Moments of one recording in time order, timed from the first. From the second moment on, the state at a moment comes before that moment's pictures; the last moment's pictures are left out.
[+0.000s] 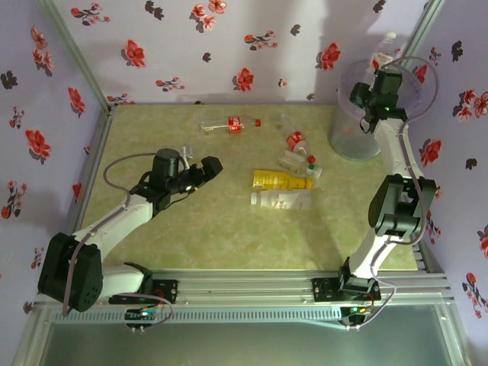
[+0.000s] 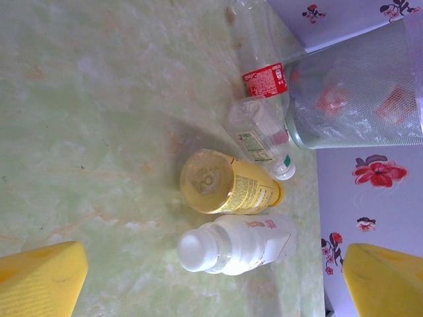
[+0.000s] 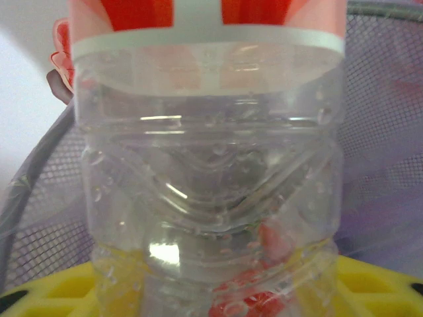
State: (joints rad) left arm -0.45 1.26 0.74 -0.02 0.37 -0.91; right arm -0.11 1.80 1.68 -0.35 0.05 0.21
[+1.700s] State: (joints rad) left arm -0.47 1.34 0.74 -0.02 0.35 -0.90; right arm 0.01 1.90 1.97 -0.73 0.07 0.01
